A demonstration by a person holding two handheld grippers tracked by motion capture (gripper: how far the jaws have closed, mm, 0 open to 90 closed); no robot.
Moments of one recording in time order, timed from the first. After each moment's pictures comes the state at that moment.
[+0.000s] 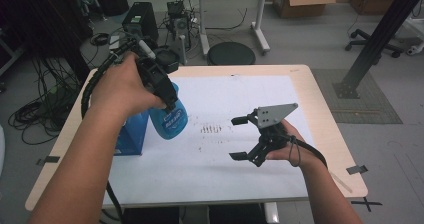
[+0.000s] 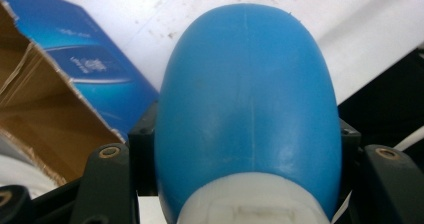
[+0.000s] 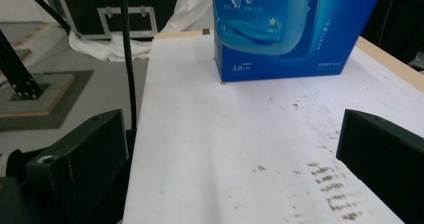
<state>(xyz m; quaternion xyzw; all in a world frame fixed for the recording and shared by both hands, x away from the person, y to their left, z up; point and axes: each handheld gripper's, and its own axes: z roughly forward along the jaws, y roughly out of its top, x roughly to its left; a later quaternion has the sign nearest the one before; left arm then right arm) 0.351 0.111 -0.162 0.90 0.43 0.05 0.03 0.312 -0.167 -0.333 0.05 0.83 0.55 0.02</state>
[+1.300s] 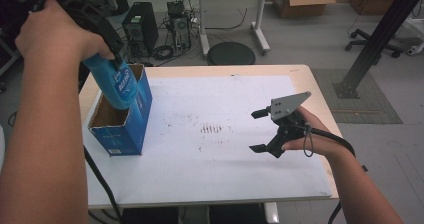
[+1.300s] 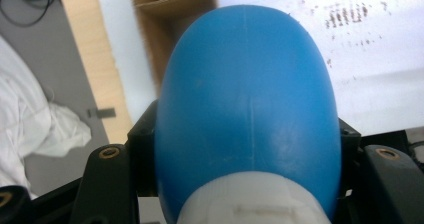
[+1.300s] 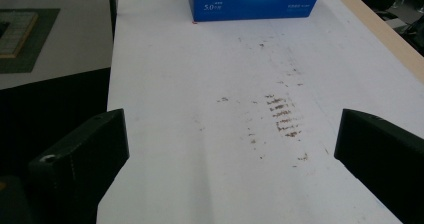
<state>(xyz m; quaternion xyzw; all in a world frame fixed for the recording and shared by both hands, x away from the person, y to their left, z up) 0.388 0.215 -0.078 0.76 0.65 0.05 0.01 0.324 -0.204 -0.309 0.06 0.89 0.45 0.06</state>
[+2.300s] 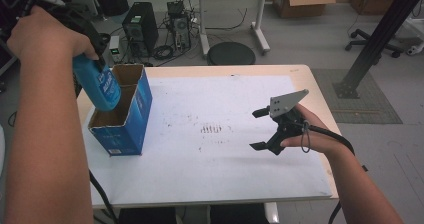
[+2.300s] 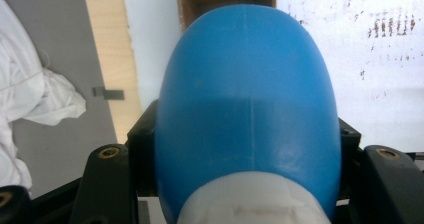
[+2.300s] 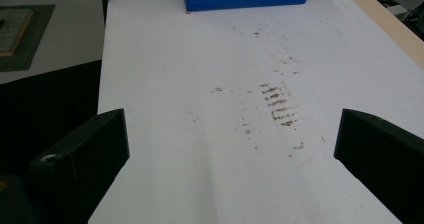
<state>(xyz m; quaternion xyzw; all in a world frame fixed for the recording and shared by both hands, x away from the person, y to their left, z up) 0.415 0.258 -0.110 0.72 0.69 0.02 -0.02 0.333 -0.205 -0.315 0.07 0.90 0.44 0.05</state>
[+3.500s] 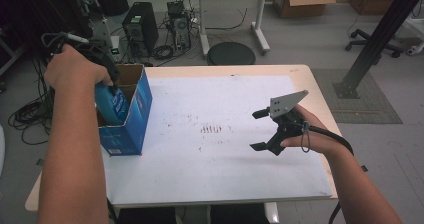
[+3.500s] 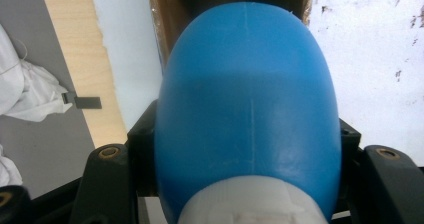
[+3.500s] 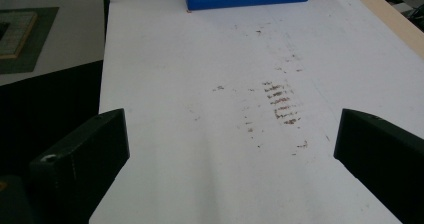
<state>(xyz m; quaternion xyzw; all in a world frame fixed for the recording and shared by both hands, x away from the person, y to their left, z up) 0.434 0.265 -0.197 0.73 0.69 -0.01 -0.04 0.335 -0.206 -0.320 0.08 0.89 0.44 0.04</state>
